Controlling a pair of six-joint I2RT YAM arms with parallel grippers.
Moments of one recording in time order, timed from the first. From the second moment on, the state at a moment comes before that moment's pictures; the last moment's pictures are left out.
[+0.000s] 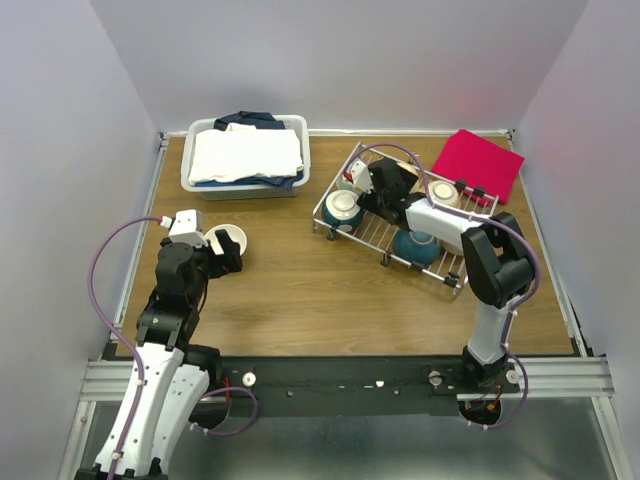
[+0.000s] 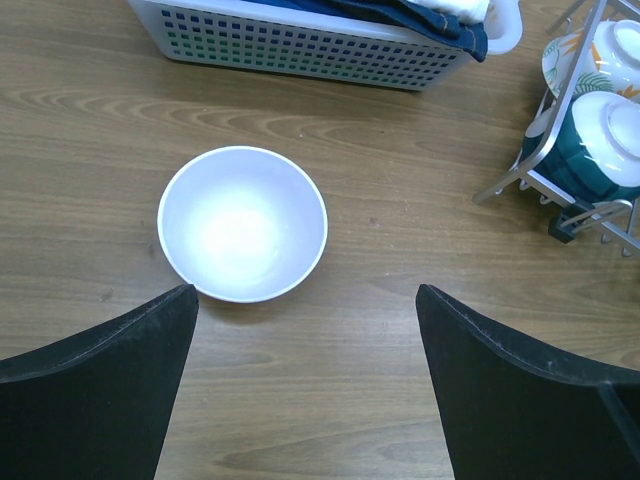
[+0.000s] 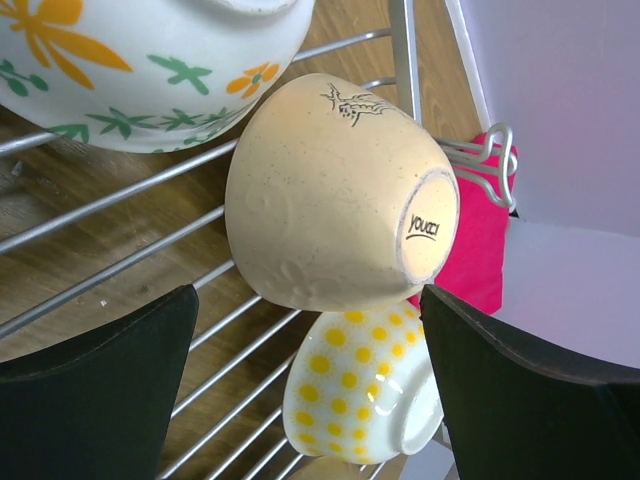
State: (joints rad) left arm -0.16 0.51 0.56 -0.40 -0.08 -0.28; right arm 0.51 1.89 1.26 -0.04 0.47 -0.76
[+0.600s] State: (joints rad) left arm -0.16 0.52 0.56 -0.40 -0.08 -0.28; right arm 0.50 2.00 1.31 0.09 0.55 -0.76
